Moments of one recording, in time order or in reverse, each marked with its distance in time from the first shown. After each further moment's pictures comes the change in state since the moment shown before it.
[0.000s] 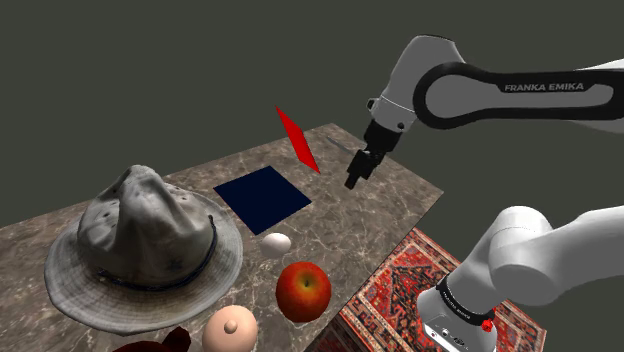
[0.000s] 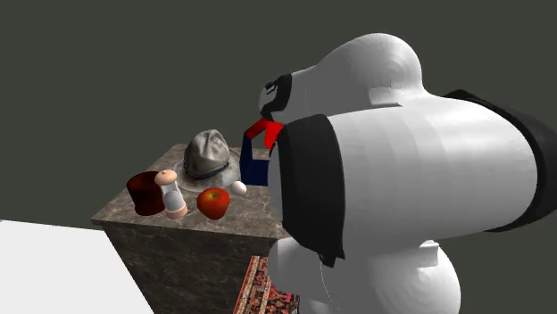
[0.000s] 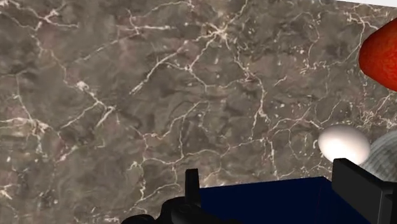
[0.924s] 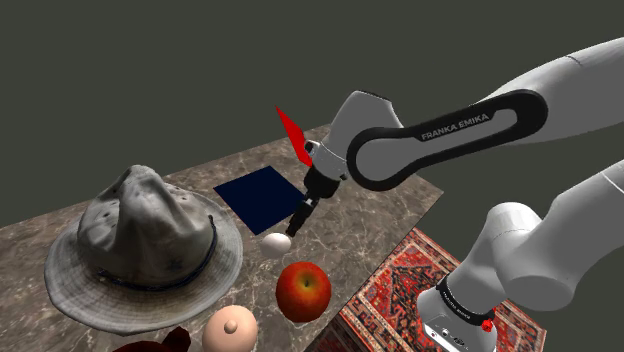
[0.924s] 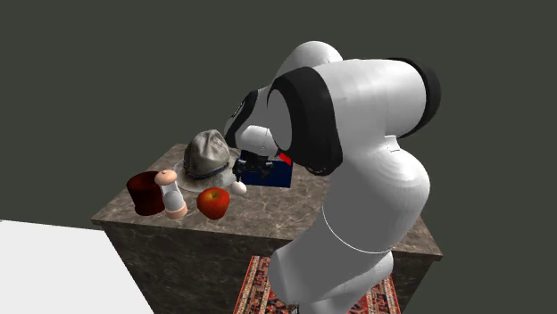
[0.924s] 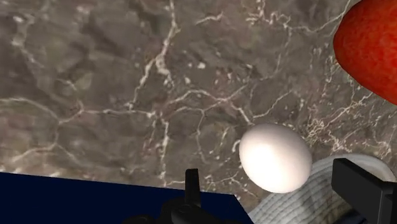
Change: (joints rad) arm 0.238 0.368 0.090 0.017 0.258 0.475 -0.259
